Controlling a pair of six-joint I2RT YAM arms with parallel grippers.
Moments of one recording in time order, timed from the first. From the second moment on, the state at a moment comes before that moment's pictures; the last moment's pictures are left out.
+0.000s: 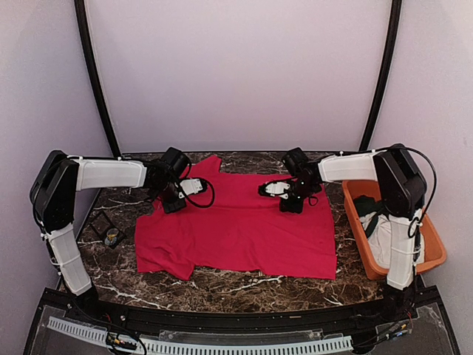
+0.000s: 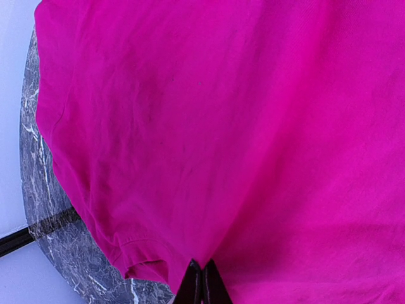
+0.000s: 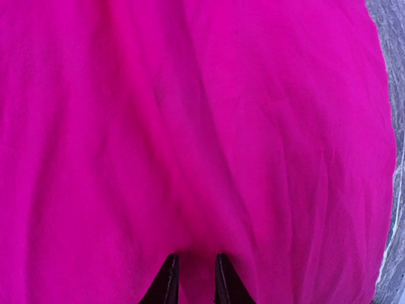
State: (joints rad) left arm -0.55 1.83 1.26 -0.53 -0.26 0.67; right arm 0.55 2.06 1.43 -0.53 -0.09 -0.81
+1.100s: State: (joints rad) left arm -0.55 1.83 1.26 -0.52 -0.30 0.65; right arm 0.54 1.95 1.41 -0.55 -0.13 -0.81
